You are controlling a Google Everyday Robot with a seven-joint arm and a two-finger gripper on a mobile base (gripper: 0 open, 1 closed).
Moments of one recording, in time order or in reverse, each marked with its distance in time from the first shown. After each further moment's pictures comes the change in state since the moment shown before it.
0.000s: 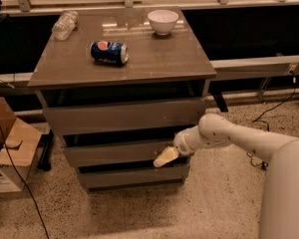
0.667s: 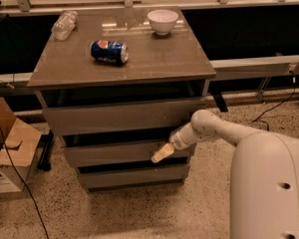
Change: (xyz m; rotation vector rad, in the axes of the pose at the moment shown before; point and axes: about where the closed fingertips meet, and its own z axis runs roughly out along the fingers) arm 0.003 -0.040 0.048 -0.045 0.036 0.002
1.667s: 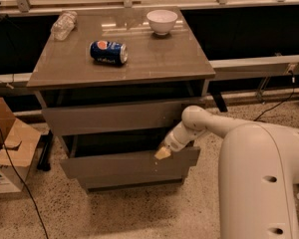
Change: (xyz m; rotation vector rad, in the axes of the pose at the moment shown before) arm 0.001 0.035 0.008 -0.087 0.154 -0.148
